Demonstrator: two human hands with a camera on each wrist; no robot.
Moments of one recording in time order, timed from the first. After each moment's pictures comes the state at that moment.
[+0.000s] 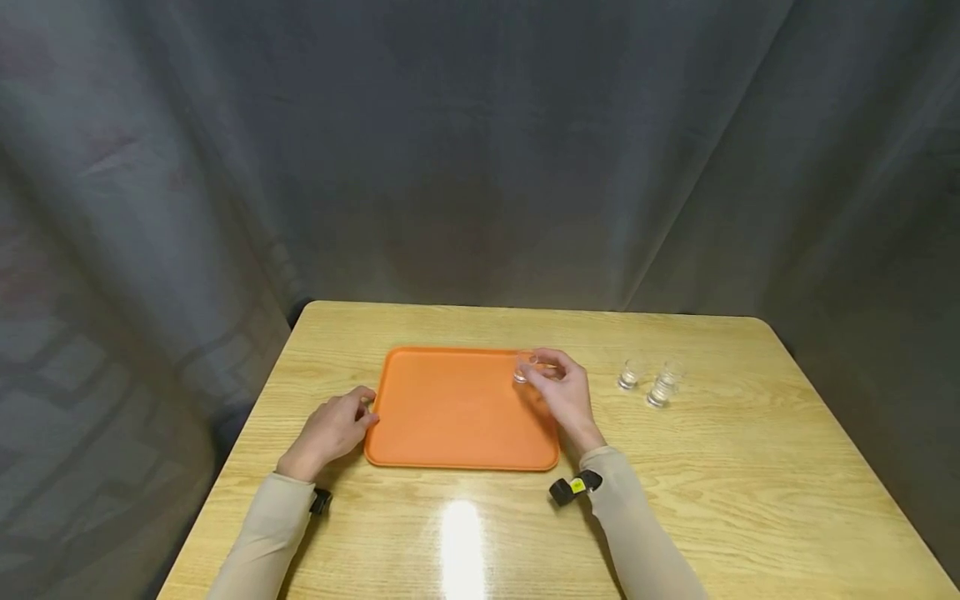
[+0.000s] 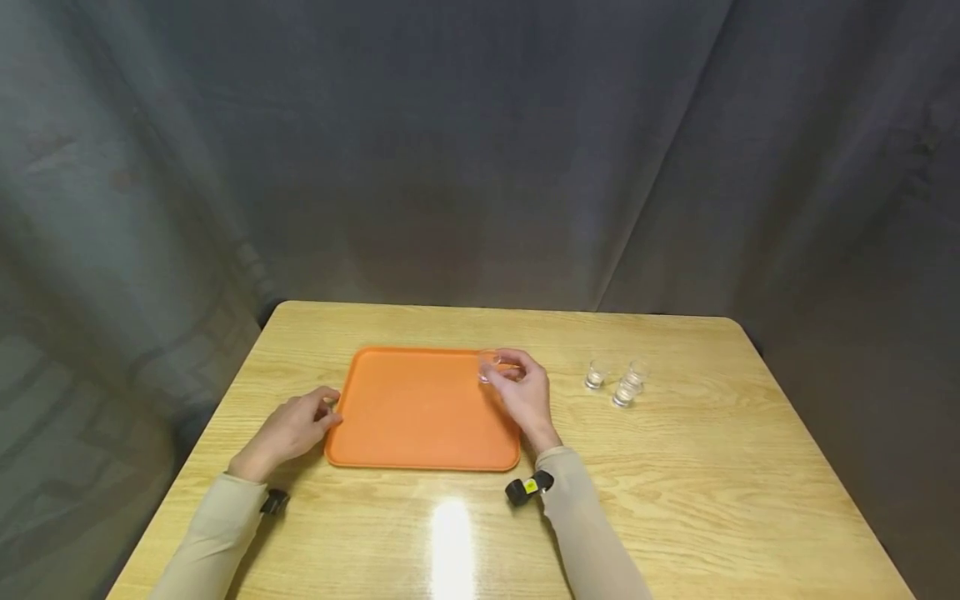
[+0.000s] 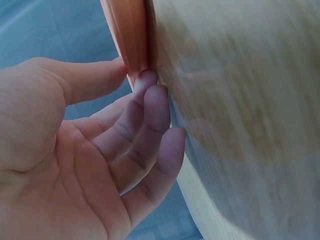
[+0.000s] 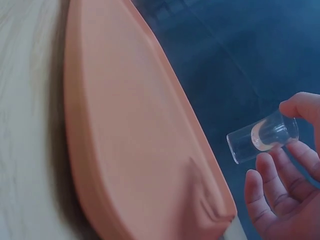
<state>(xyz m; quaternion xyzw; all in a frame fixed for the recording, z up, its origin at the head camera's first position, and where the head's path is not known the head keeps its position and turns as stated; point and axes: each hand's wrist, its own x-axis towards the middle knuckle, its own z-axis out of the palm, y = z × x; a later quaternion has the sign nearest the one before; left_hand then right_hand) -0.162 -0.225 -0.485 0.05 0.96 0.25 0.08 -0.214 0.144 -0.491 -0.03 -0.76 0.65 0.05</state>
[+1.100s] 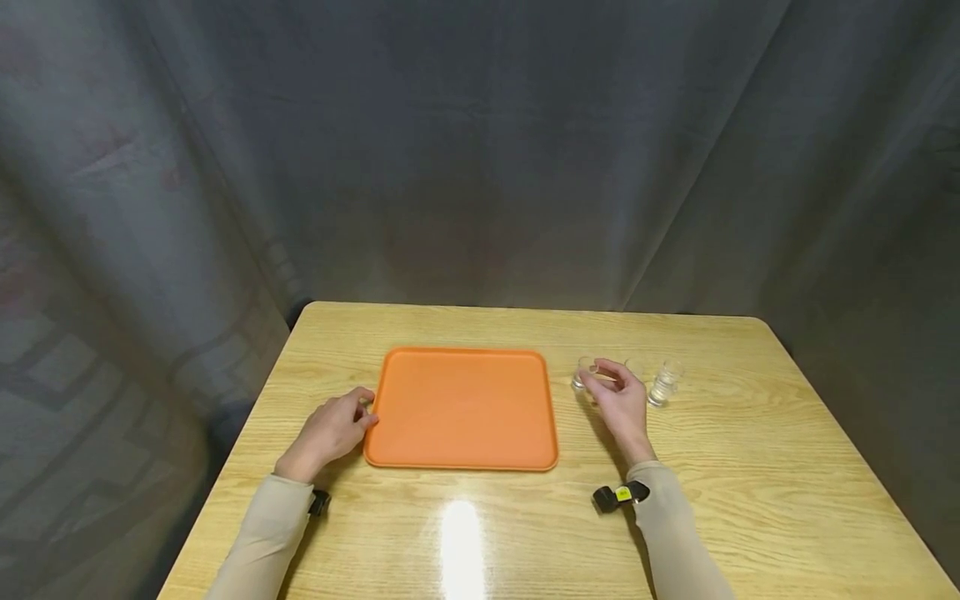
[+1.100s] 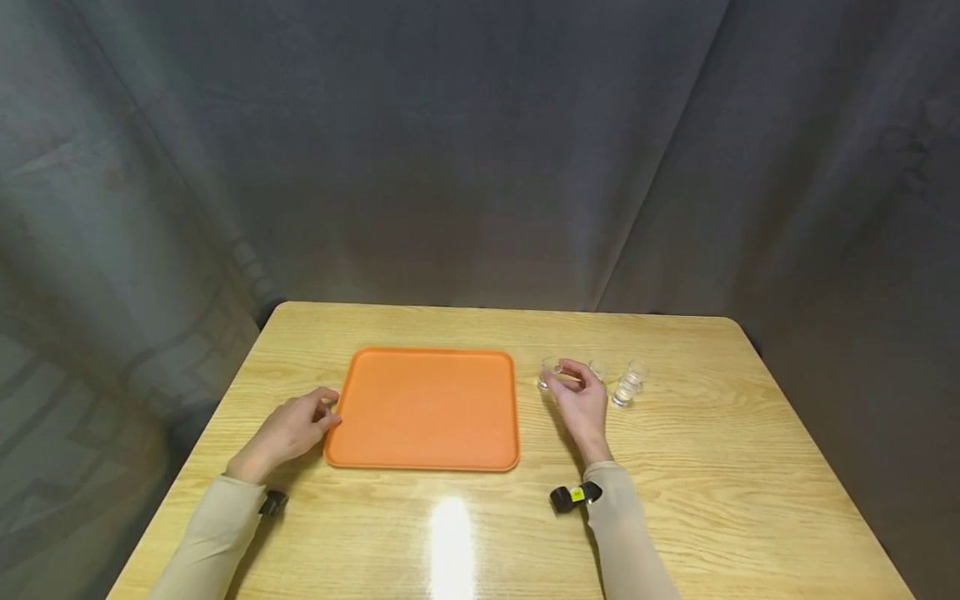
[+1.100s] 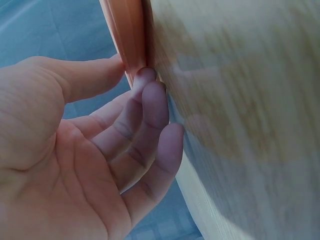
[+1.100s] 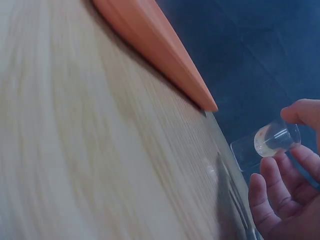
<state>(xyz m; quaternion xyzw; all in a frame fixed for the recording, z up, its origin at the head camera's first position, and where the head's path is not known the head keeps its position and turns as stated) -0.160 -0.226 -0.482 0.05 0.96 0.26 0.09 -0.206 0.224 -0.504 -0.12 -0.78 0.61 0.10</state>
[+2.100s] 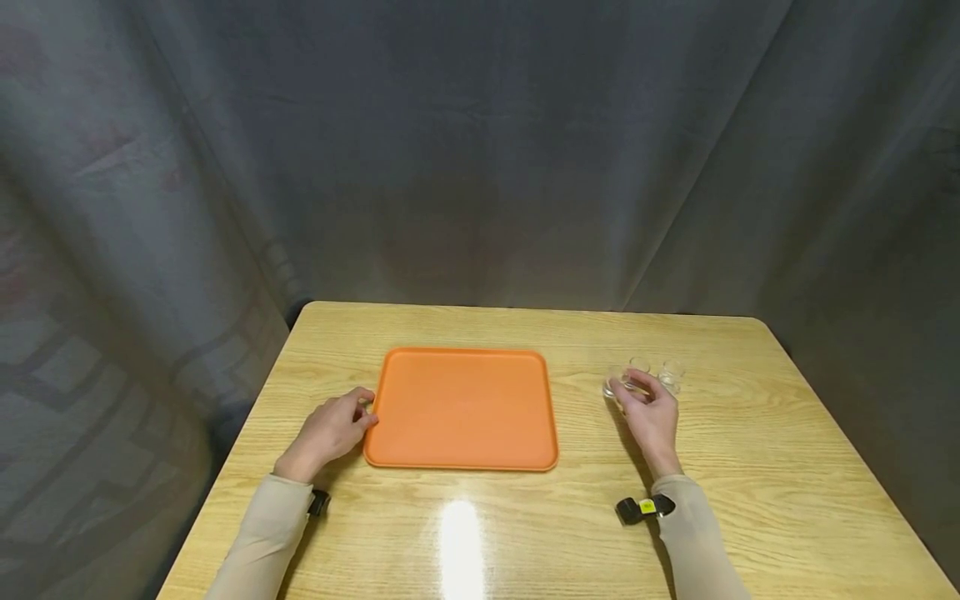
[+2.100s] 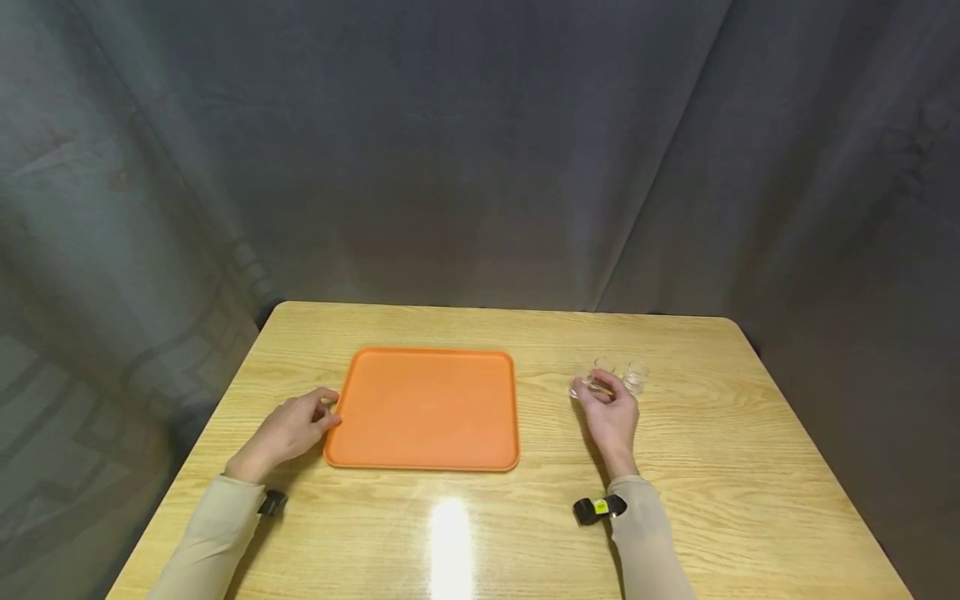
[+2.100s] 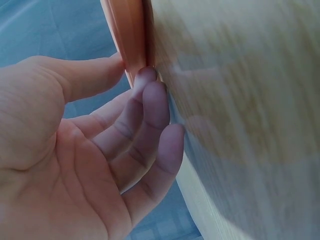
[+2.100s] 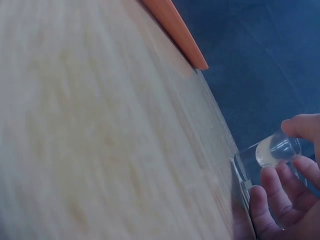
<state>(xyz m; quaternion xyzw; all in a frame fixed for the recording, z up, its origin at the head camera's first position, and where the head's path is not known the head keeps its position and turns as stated) -0.161 -0.227 -0.483 0.06 0.96 0.26 0.08 -0.190 0.259 -0.509 -0.18 -0.79 0.57 0.14</state>
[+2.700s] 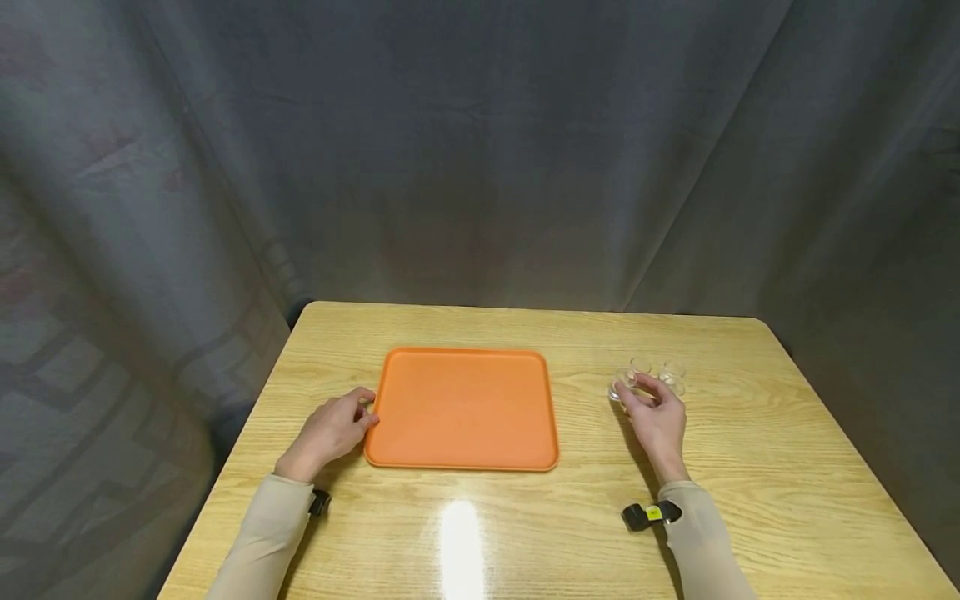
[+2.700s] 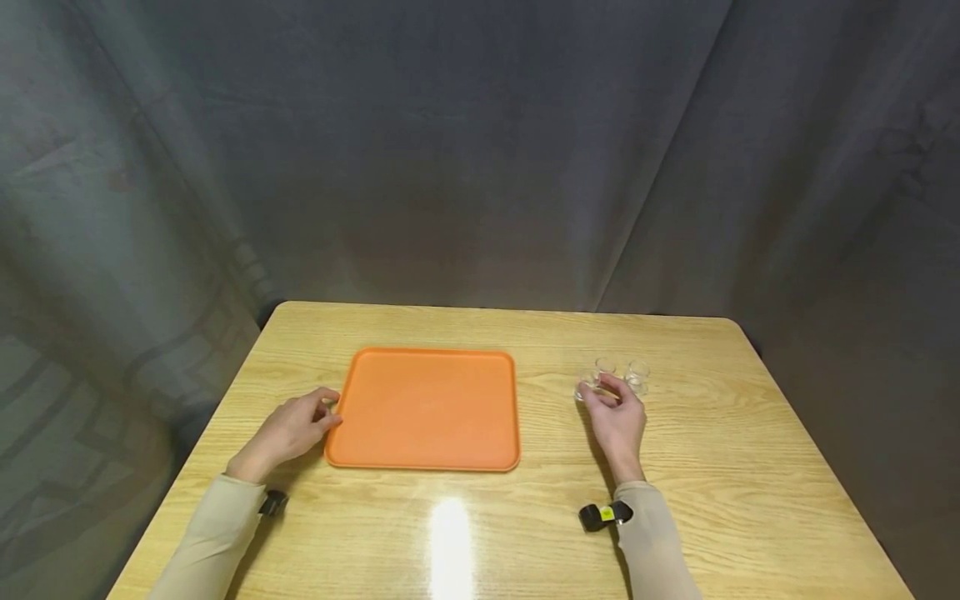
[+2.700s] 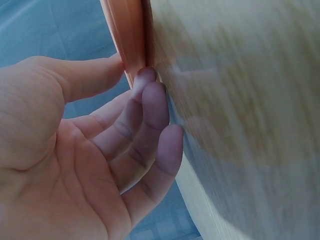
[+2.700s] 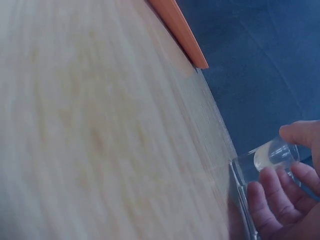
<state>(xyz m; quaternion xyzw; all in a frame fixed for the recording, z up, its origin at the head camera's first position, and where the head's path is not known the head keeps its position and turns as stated) -0.160 -0.226 -0.482 0.06 0.96 0.26 0.08 -0.185 0.267 -0.507 -0.18 -0.80 0.55 0.14</state>
